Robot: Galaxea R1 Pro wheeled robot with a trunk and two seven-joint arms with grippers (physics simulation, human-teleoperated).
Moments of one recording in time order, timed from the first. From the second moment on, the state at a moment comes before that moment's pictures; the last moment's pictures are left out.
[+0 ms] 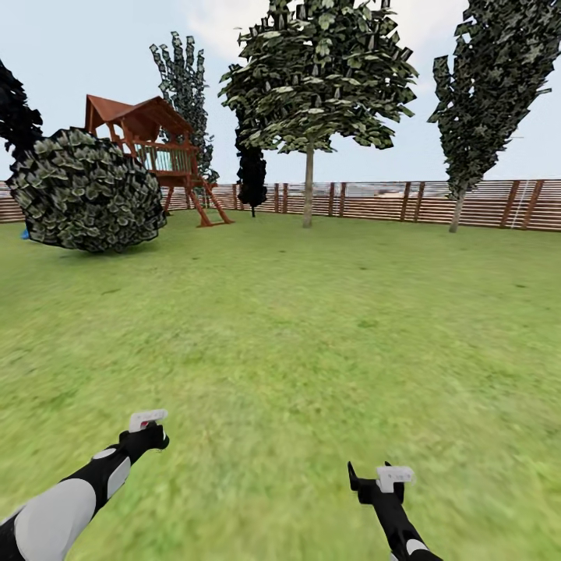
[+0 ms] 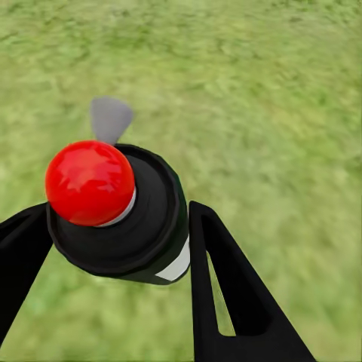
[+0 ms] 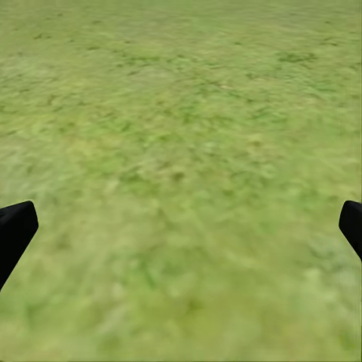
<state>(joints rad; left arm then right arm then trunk) -0.78 0.17 0.74 -0.11 -0.55 -0.16 -0.20 -0.52 0.02 -0.28 -0.10 0.25 -0.68 0.05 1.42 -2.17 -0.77</state>
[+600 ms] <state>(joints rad) -0.78 0.17 0.74 -0.11 -0.55 -0.16 -0.20 -0.52 0.02 -0.28 -0.10 0.25 -0.68 0.05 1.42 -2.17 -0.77</state>
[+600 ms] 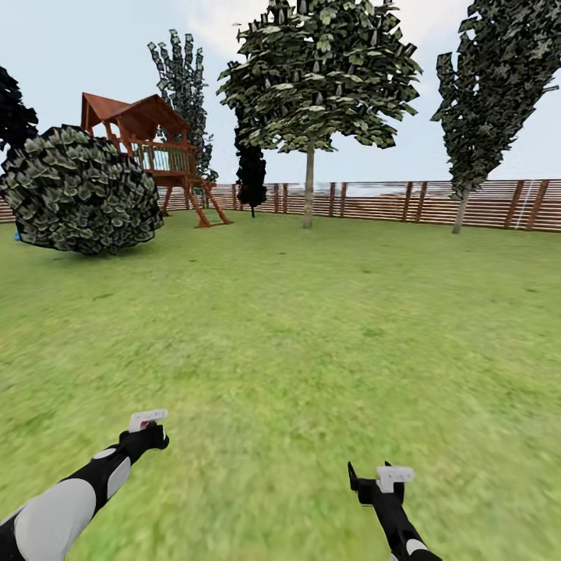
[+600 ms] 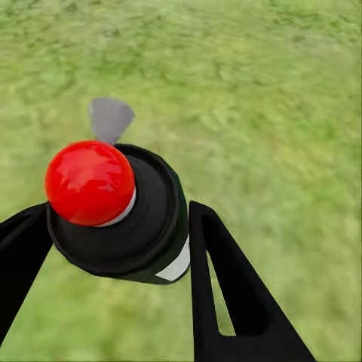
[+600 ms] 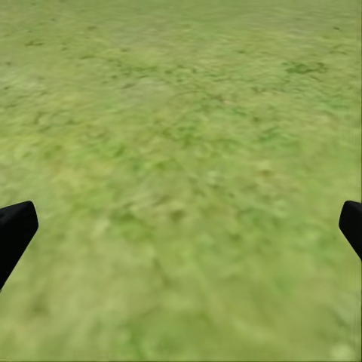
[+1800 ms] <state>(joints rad) -0.78 0.17 0.74 -0.11 -0.55 -0.16 -0.20 -0.52 0.02 -0.28 -0.10 0.25 -0.68 0.05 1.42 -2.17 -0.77</state>
